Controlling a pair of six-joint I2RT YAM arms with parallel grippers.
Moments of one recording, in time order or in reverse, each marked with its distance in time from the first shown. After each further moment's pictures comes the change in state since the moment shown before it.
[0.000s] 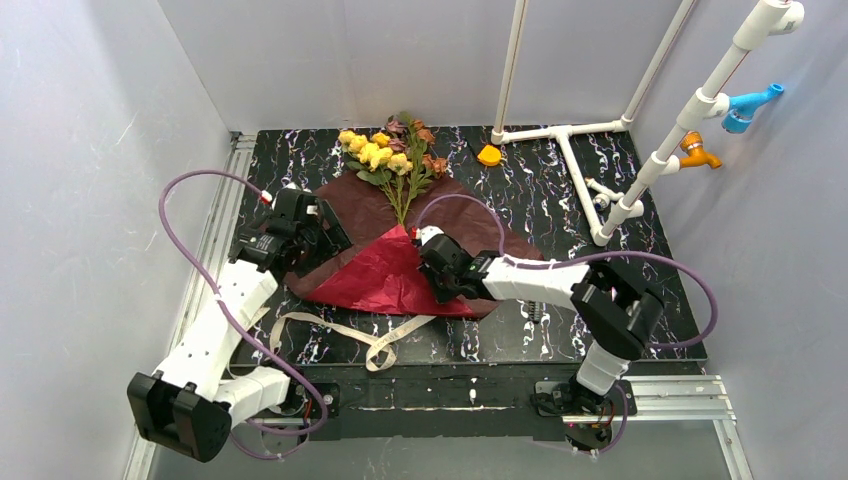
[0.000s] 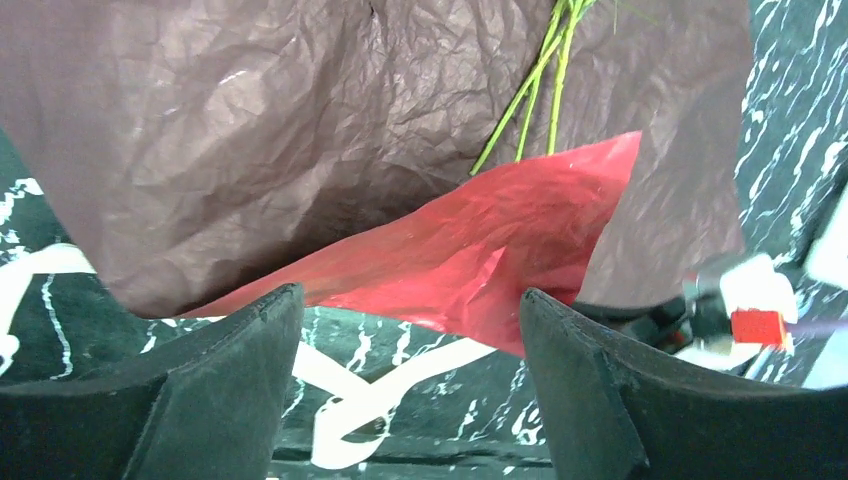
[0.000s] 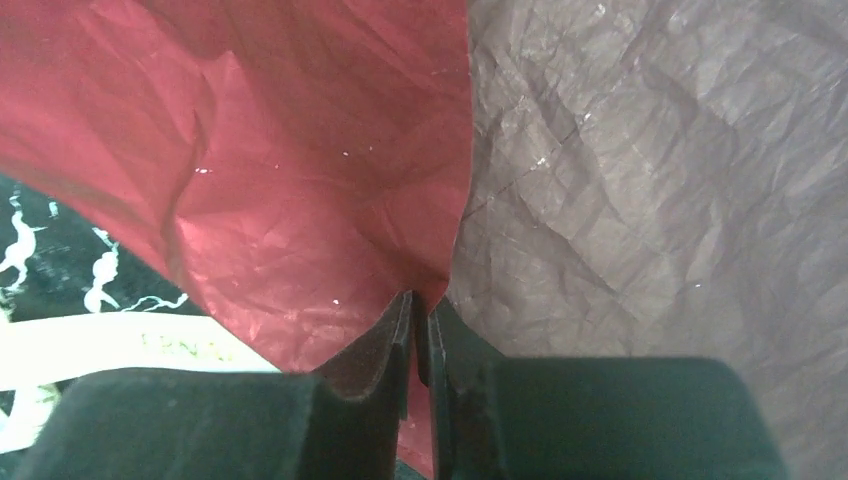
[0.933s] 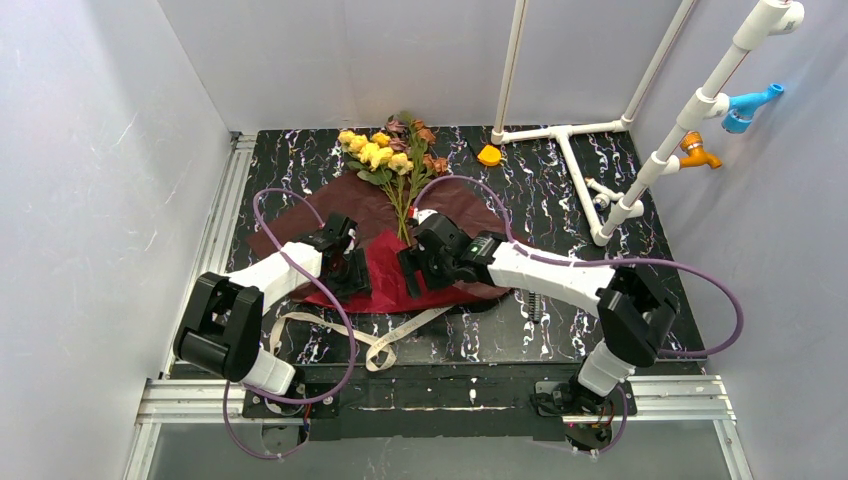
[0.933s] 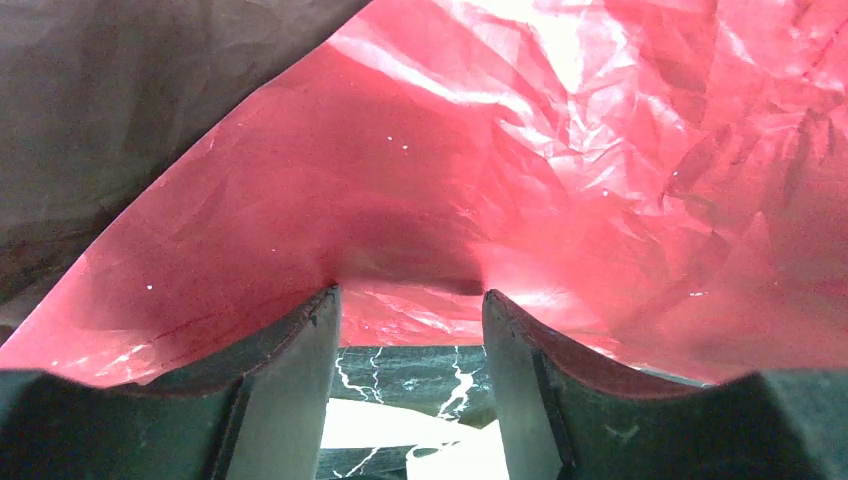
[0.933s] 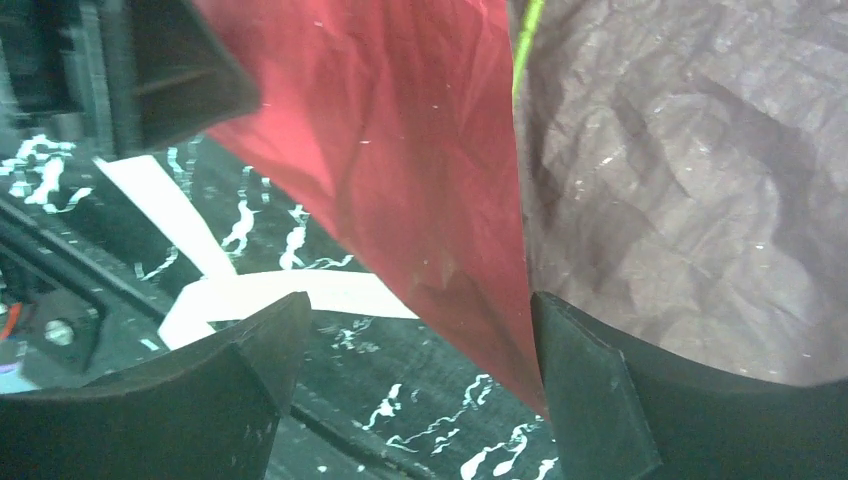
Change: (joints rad) left arm -0.059 0.375 -0.241 0.248 0.187 0.252; right arm 0.008 -0.024 0.207 -0.251 -0.076 0.154
